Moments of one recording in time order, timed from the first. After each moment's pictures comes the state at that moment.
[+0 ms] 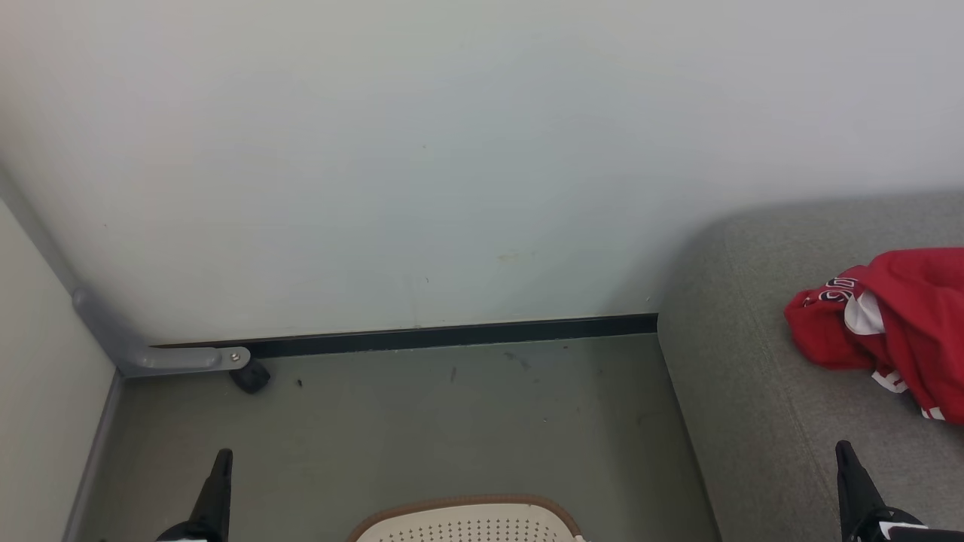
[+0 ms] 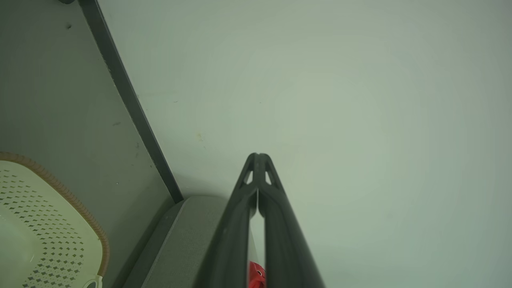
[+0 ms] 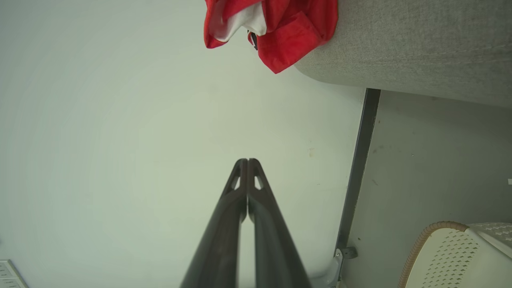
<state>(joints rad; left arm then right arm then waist) -0.08 0.04 0.09 0.29 -1.60 -0.12 0.11 -0.09 -0.04 -0.13 0.30 1.60 0.12 0.11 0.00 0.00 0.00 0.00</state>
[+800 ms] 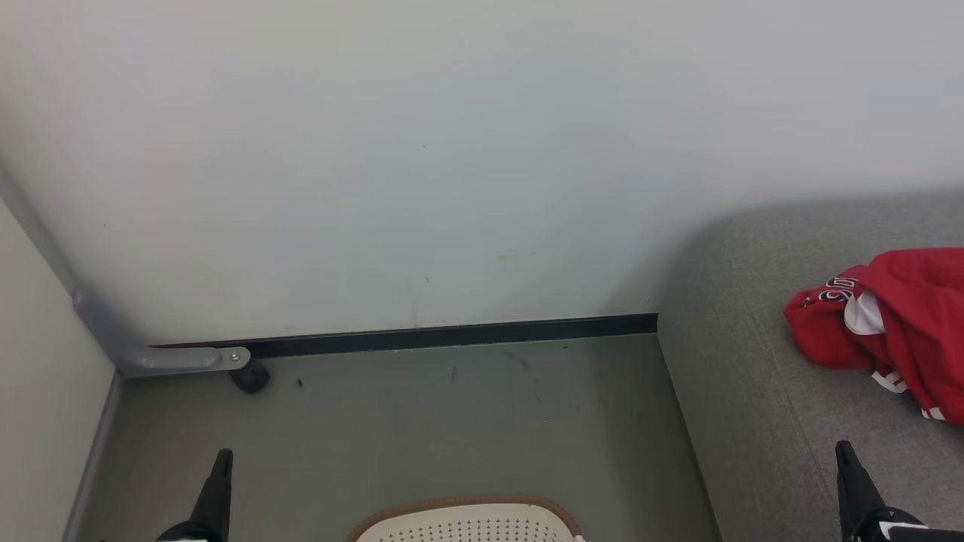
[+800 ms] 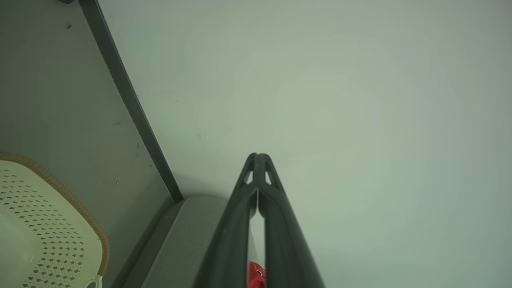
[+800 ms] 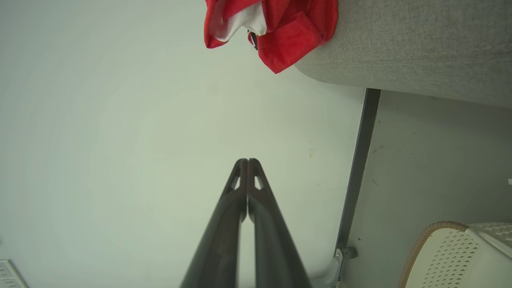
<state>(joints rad) -0.08 0.04 0.09 0.29 -1.60 -0.12 0.11 -0.09 -0.04 -0.13 0.30 1.60 0.12 0.11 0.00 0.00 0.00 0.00</state>
